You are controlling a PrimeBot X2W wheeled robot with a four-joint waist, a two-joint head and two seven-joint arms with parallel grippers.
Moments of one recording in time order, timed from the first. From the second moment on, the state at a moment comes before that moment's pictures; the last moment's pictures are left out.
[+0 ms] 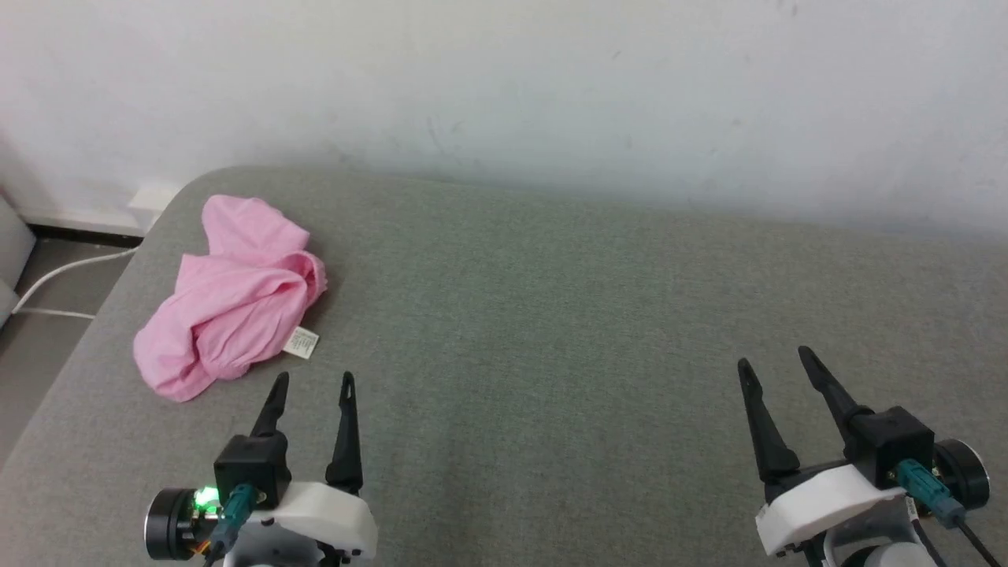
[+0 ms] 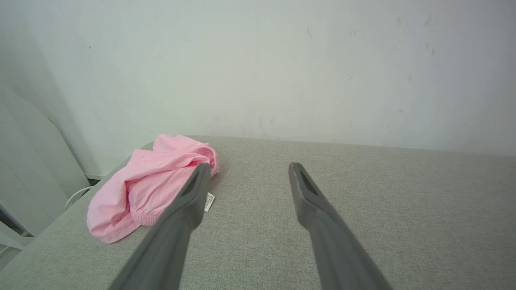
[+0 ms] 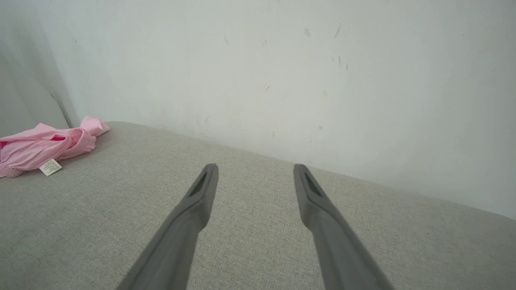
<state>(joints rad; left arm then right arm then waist) 0.02 0.05 -0.04 0.06 -0.04 0.04 -0.13 0.02 -0.05 0.03 0.05 0.03 0.13 -0.13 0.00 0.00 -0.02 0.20</state>
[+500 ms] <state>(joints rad) 0.03 0.05 -0.06 0.08 -0.04 0.04 -0.16 0.02 -0.05 0.03 0.07 0.03 0.13 -0.16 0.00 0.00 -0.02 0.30</state>
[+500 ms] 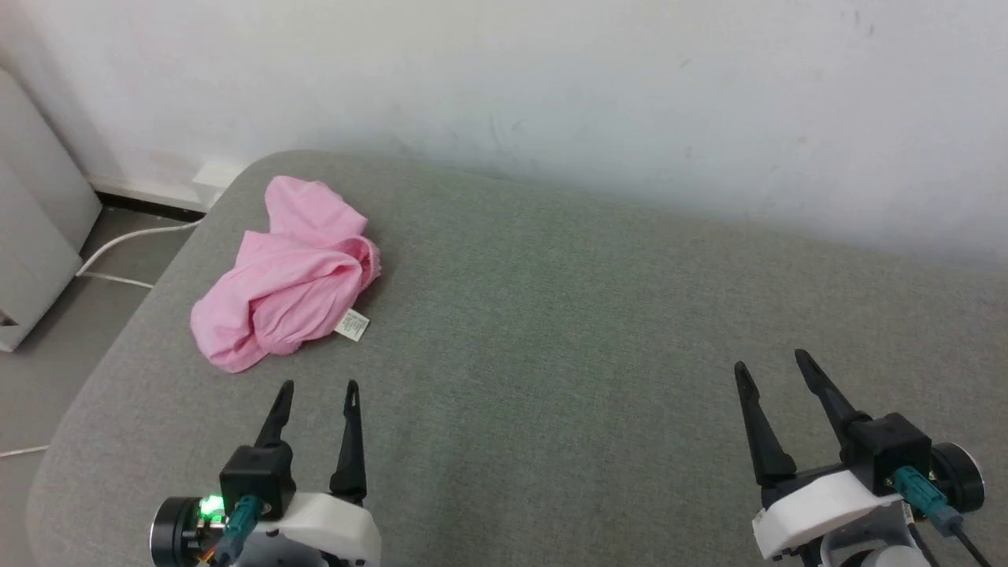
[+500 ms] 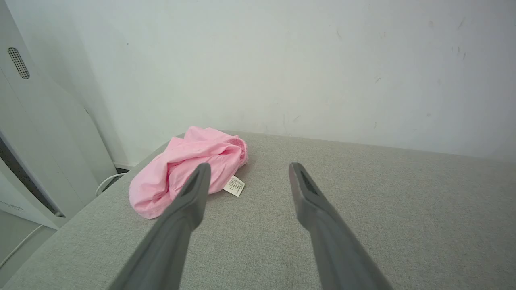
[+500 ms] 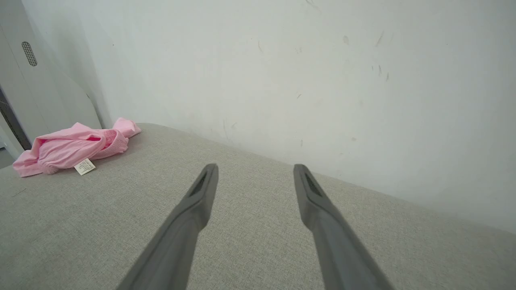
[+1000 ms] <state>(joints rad) 0.03 0.05 -0.07 0.09 -0.05 0.05 -0.19 0.02 -0.05 0.05 0.09 0.03 0.13 -0.19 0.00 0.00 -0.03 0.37</state>
